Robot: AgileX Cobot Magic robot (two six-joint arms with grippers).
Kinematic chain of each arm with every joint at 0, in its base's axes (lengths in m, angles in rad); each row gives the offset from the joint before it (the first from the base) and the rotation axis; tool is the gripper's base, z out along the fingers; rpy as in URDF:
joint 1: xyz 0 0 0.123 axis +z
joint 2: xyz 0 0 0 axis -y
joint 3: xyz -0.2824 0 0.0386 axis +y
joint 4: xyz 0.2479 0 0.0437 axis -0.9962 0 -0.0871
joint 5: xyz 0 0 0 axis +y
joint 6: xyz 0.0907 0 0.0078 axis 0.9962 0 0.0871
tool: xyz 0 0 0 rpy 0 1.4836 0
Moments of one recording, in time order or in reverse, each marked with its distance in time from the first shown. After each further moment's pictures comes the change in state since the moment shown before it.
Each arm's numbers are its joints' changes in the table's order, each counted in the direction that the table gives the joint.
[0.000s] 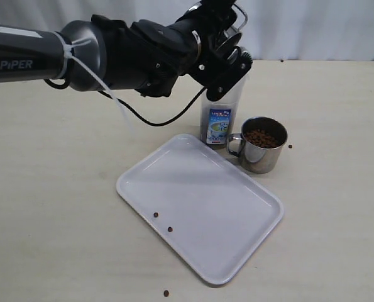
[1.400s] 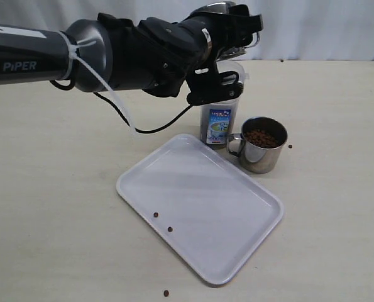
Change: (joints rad) left arm -0.027 0.000 -0.019 -0.002 -0.015 0.568; right arm 0.000 0.000 0.000 0.000 0.000 0.000
